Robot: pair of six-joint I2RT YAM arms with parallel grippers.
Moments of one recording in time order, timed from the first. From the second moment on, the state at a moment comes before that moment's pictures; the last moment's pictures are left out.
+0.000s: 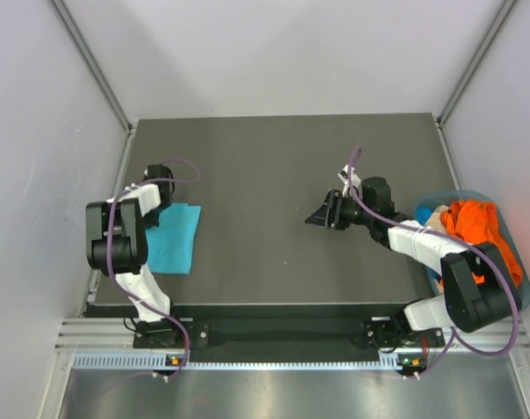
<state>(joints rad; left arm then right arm) 0.11 1.80 1.06 -0.51 -0.70 0.17 0.34 1.37 0.63 0.19 -0.65 0.57</state>
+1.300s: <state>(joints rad) 0.14 1.67 0.86 -0.26 -0.75 0.47 0.31 1.37 0.63 0.20 -0.66 0.58</state>
